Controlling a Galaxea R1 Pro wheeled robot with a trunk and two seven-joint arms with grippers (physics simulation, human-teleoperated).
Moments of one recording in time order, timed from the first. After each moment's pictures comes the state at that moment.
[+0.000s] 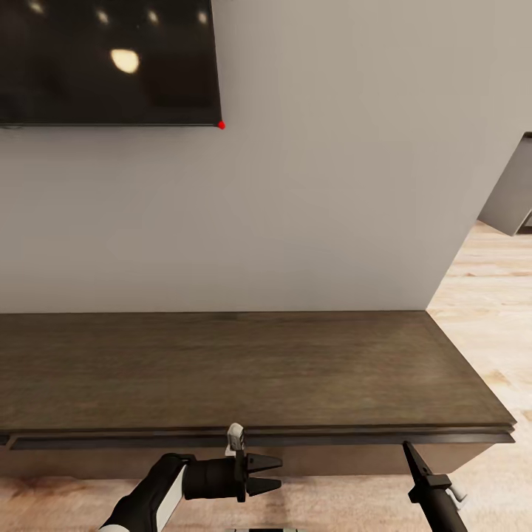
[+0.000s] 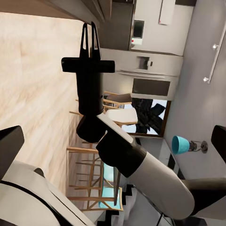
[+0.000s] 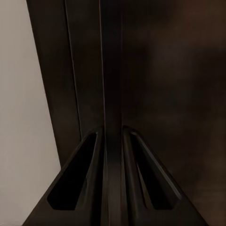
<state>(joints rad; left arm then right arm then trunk) -0.46 -0.07 -0.08 -0.59 0.22 0.88 -1.36 -0.15 -0.09 -0.41 -0.66 -1.25 0.38 0.98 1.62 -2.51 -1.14</state>
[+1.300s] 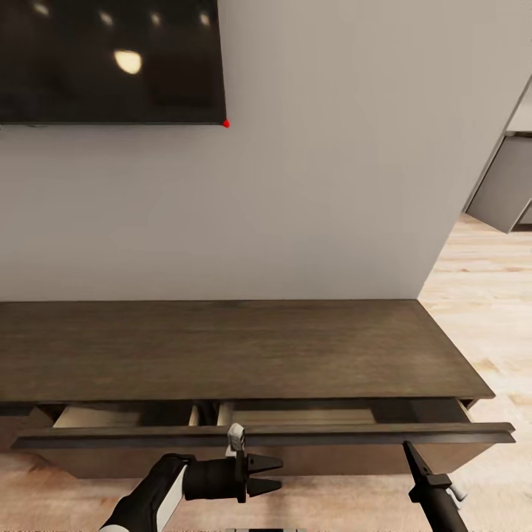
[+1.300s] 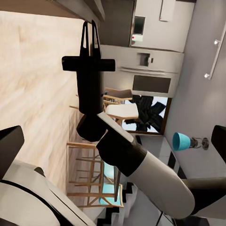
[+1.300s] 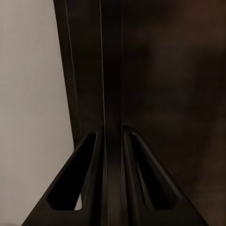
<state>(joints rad) -0.46 -0.07 -0.08 -0.60 0.22 0.88 -1.36 -0.15 -0.09 -0.41 -0.66 -1.25 0.37 0.98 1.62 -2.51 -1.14</state>
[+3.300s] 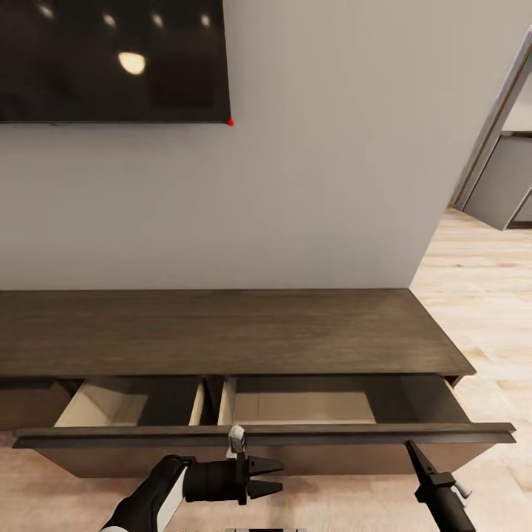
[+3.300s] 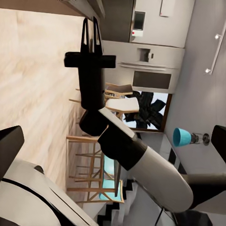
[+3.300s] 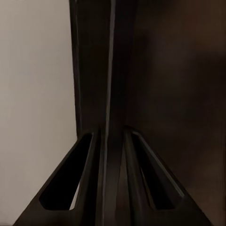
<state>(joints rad) -0.46 -0.07 -0.09 -0.59 0.23 0.88 -1.36 -0.15 -0.13 -0.39 -0.66 -1.21 0.36 0.98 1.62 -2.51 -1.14</state>
